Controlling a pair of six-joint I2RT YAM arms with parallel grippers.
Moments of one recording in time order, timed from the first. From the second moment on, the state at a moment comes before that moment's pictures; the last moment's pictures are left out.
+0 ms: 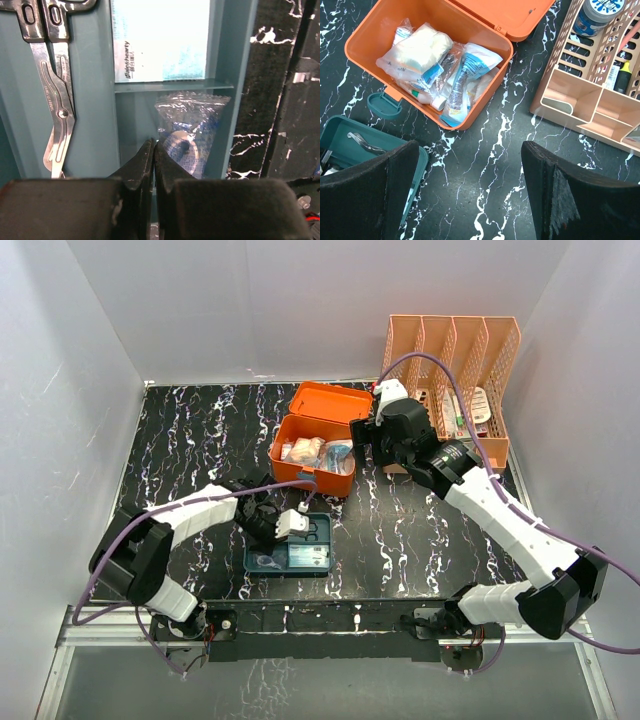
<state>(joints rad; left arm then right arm) -0.57 1.52 0.82 -0.76 0.50 0.94 0.61 1.29 1.32 -0.61 0.20 0.19</state>
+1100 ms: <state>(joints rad) -0.57 1.58 0.93 -0.77 0.47 0.96 0.61 1.24 1.26 -0.58 0.20 0.22</state>
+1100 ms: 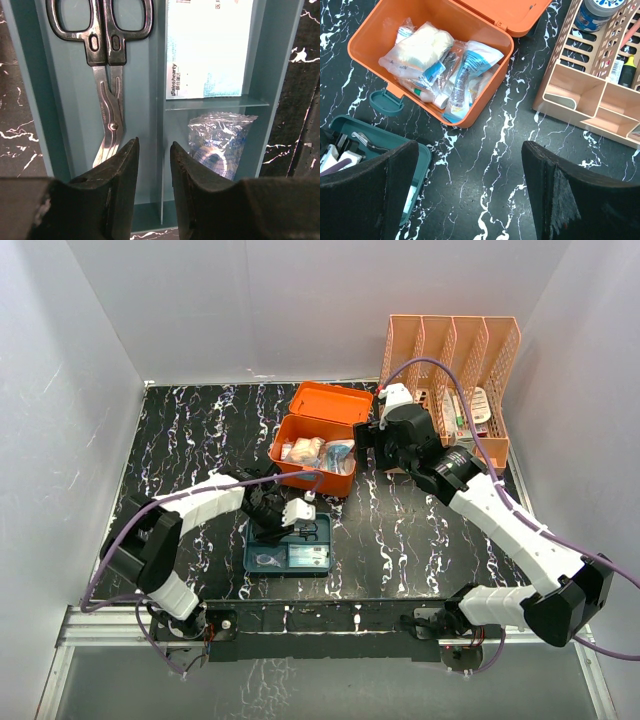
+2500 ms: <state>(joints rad) -0.60 1.42 1.14 -1.08 0.46 0.89 0.61 1.17 1.23 -0.62 0.28 0.22</state>
